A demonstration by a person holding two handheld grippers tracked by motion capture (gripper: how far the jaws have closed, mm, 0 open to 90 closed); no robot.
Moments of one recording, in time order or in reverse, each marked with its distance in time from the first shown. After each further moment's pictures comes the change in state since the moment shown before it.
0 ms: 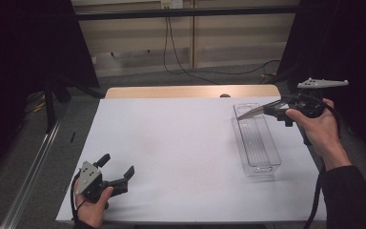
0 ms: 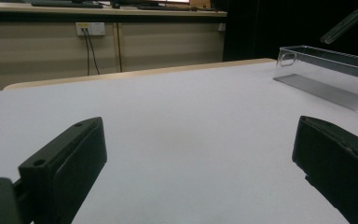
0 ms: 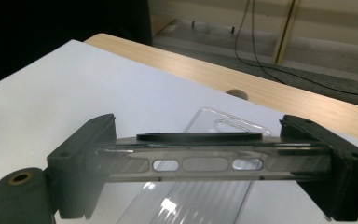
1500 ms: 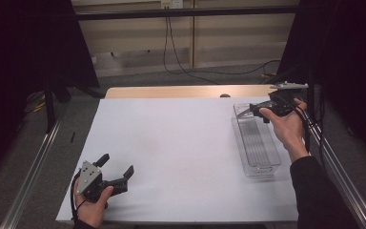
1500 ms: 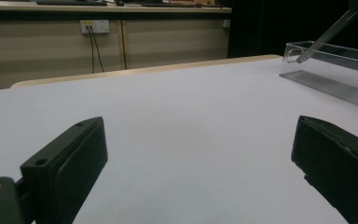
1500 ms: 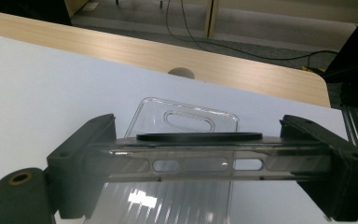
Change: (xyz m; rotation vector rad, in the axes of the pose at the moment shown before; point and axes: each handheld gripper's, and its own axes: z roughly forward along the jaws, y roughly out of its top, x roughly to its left) left arm 0.001 0.000 0.001 0.014 0.020 0.010; right arm 0.009 -0.011 0.073 0.091 -0.320 0.067
